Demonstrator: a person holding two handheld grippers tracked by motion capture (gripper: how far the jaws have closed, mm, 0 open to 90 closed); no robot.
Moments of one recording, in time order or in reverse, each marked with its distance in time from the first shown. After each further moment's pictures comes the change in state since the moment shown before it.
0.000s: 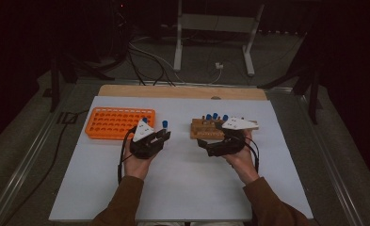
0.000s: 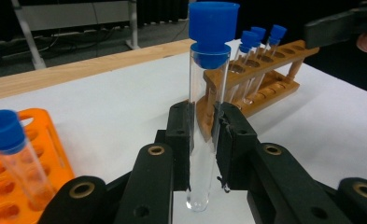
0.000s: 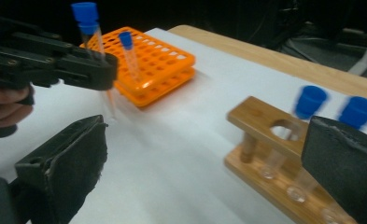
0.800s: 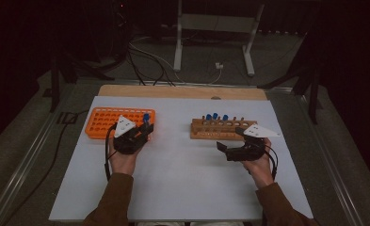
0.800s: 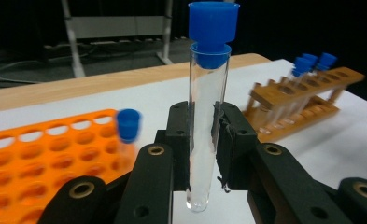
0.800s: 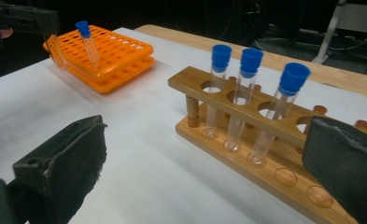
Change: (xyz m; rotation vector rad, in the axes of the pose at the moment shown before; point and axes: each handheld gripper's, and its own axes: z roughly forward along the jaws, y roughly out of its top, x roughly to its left) left arm 0.036 0.003 -0.026 -0.063 0.132 -0.052; right arm -0.027 -0.030 -0.041 -0.034 -0.102 0.034
